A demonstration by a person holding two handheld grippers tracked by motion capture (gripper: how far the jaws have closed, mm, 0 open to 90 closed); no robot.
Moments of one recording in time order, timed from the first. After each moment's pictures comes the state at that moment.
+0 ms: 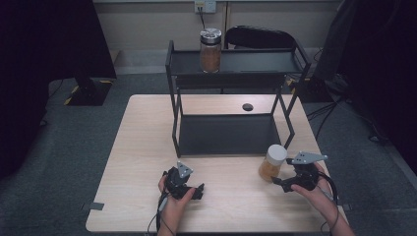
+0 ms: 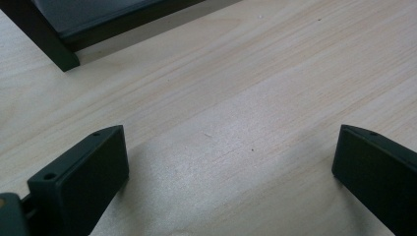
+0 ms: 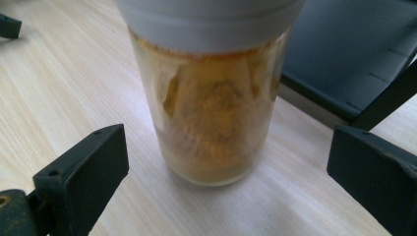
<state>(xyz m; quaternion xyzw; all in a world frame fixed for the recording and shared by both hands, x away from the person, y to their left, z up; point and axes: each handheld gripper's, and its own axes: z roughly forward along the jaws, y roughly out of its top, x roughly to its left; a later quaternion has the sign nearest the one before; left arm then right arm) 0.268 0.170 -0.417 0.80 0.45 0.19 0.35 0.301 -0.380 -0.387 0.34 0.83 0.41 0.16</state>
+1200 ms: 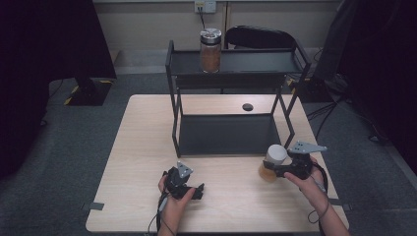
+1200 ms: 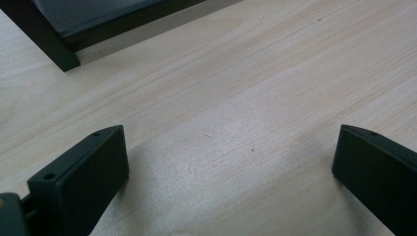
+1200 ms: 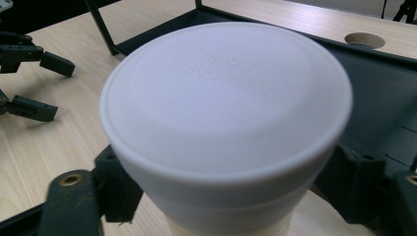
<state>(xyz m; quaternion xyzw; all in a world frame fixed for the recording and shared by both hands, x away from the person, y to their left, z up) 0.268 0.170 -0.417 0.80 0.45 0.19 0.35 0.315 -0.375 -0.391 0.34 0.79 0.49 0.16</state>
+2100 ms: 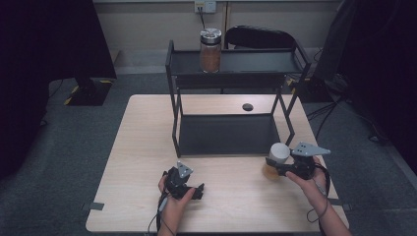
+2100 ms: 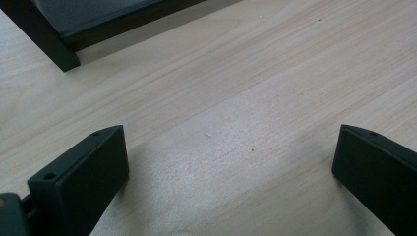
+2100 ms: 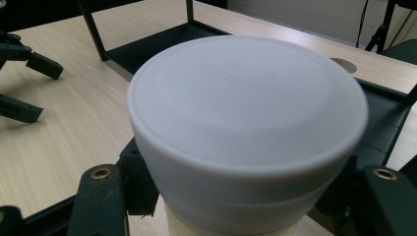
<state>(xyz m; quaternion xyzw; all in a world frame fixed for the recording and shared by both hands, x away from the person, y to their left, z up) 0.268 0.170 -0.417 0.80 0.45 0.19 0.35 0.302 -0.377 -0.390 0.32 0.78 0.50 0.20</state>
